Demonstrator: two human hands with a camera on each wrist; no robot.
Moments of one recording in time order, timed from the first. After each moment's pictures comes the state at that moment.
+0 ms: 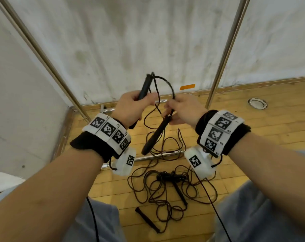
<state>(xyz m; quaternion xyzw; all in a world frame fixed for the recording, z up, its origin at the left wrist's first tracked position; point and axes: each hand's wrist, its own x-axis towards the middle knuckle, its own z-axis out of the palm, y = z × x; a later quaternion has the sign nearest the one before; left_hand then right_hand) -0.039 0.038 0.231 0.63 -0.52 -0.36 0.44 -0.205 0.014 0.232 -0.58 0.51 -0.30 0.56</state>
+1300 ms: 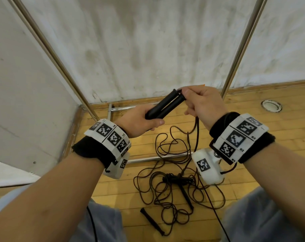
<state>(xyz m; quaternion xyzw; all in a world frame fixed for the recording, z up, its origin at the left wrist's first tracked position) -0.022 0.049 0.227 0.60 -0.69 -0.35 0.21 -0.212 0.010 0.238 -0.61 0.44 -0.44 0.48</state>
